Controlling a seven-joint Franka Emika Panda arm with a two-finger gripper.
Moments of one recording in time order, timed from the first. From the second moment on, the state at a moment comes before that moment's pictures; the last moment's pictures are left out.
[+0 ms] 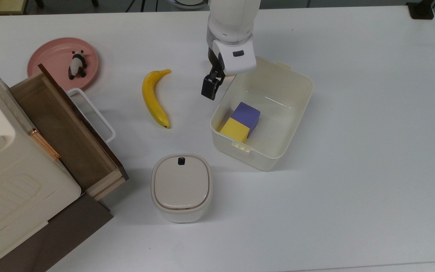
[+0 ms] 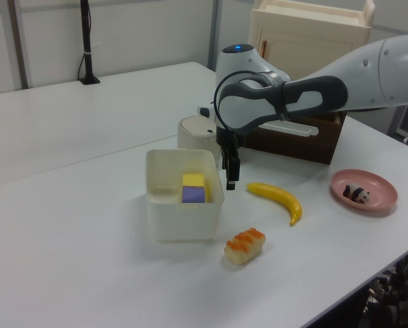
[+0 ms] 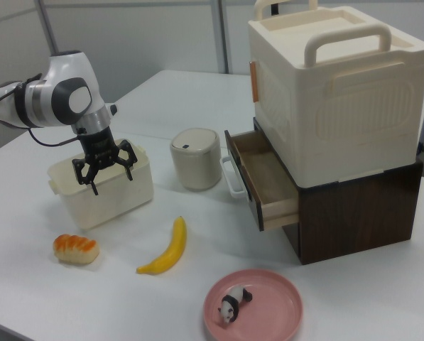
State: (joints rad) arm 0.13 0.18 0.09 -1.87 -0.11 2.04 -0.80
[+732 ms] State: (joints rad) arm 0.16 0.25 0.11 -1.85 -0.11 2.20 -0.70
